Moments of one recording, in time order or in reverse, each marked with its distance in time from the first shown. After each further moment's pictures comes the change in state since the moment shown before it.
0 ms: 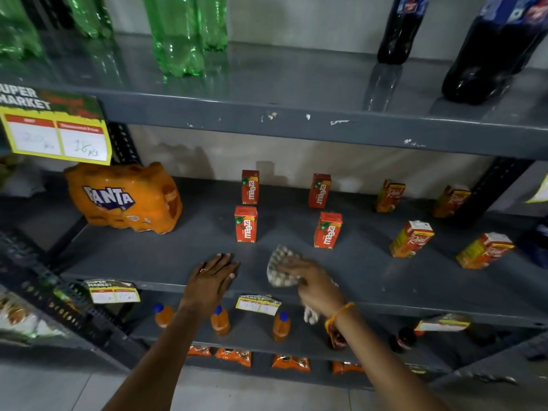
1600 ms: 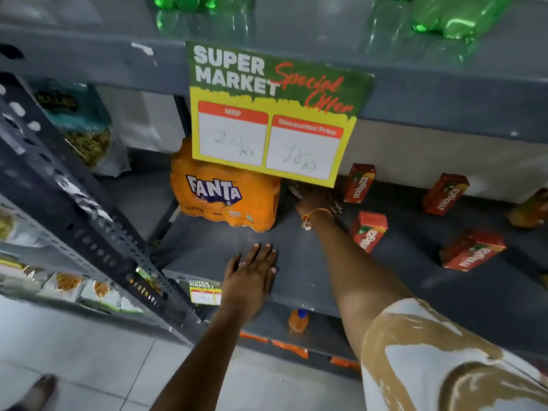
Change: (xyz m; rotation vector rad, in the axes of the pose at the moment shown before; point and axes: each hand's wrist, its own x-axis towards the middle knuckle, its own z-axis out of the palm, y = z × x) left_hand -0.012 -0.133 -0.038 0.125 0.047 -0.119; right_hand 0.290 -0.111 0.135 -0.416 0.098 0.186
